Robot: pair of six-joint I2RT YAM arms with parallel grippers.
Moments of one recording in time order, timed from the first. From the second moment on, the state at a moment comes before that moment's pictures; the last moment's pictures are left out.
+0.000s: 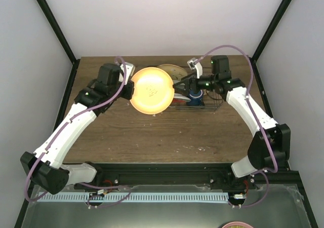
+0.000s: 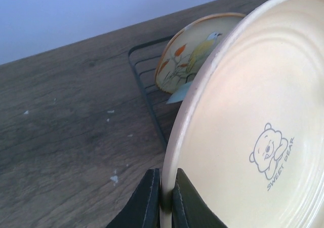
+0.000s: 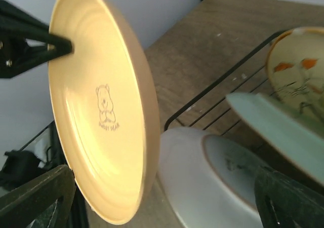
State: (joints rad) left arm -0.49 1.26 1.33 -0.70 -0.08 -0.05; right arm 0.27 1.49 1.32 -0.42 -0.86 0.01
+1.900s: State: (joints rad) left arm -0.46 1.18 1.48 -0.53 -0.26 -0.11; right arm 0.52 1.35 1.36 -0.67 -0.55 -0.46
